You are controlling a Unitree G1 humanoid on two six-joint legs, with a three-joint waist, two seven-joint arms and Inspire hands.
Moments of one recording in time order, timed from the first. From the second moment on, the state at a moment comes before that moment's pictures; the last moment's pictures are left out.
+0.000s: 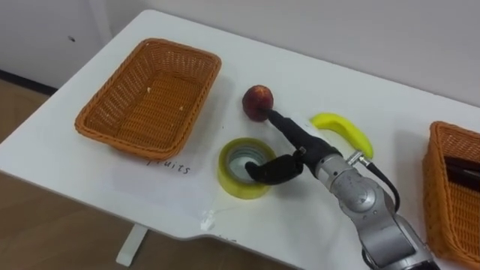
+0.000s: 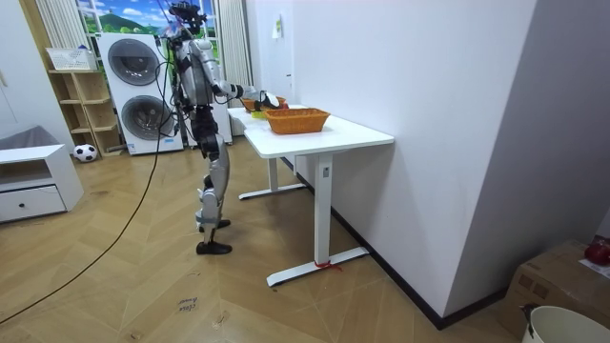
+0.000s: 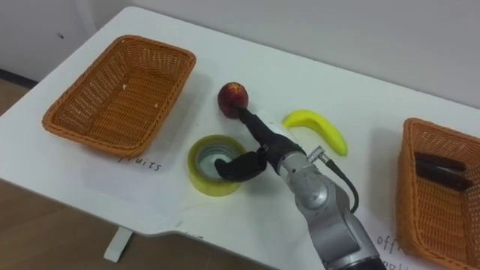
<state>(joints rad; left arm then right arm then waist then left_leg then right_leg) 0.27 0.20 0.04 0.85 0.36 0.17 0.07 -0.16 -0.25 0.29 0.14 -0.40 0.13 0.26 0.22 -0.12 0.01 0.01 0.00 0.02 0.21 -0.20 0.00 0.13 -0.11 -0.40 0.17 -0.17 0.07</state>
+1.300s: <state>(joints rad) 0.23 0.23 0.16 0.89 0.36 0.15 0.08 -0.20 -0.41 0.19 0.00 -0.76 0.25 0.67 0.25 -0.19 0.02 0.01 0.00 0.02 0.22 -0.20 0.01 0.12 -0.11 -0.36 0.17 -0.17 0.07</state>
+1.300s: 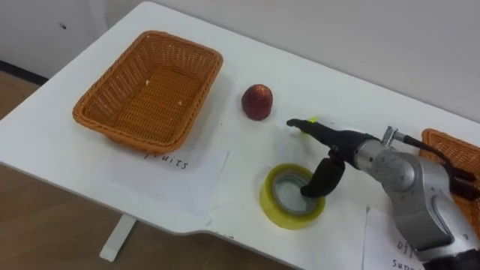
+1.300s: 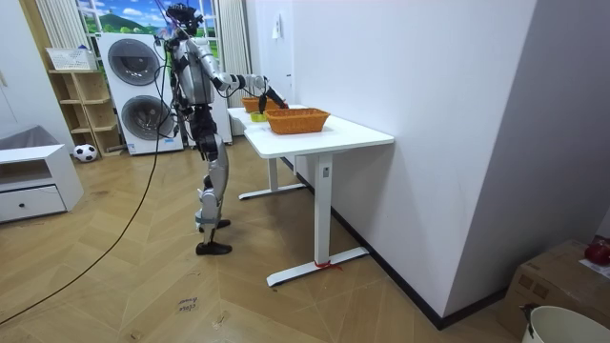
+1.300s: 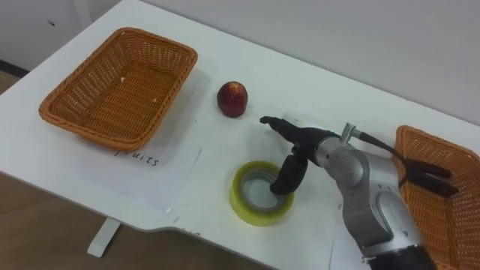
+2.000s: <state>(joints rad) 0.22 0.25 0.14 0.89 0.35 0.12 0.10 -0.25 -0.43 0.20 -0.01 -0.75 0.26 0.75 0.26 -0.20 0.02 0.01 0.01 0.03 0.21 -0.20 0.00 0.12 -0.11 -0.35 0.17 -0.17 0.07</state>
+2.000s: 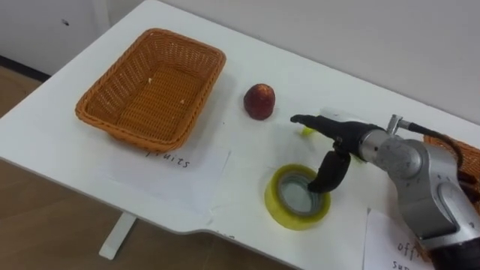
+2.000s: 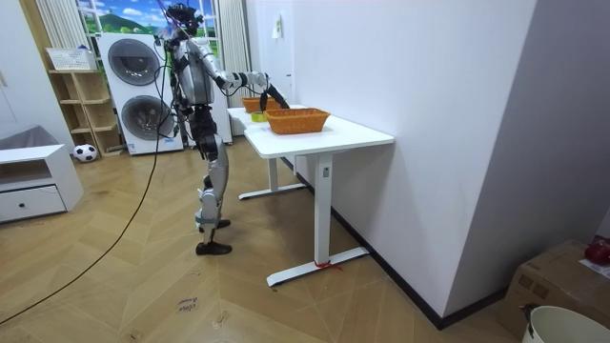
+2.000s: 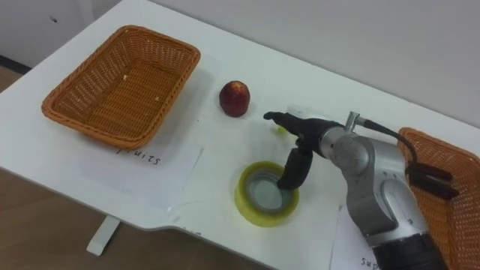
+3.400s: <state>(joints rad) 0.22 0.25 0.08 0.87 0.34 0.12 0.15 -0.18 -0.37 0.20 -0.02 -0.68 0.28 0.76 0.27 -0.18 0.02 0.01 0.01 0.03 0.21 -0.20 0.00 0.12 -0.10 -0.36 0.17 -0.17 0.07</state>
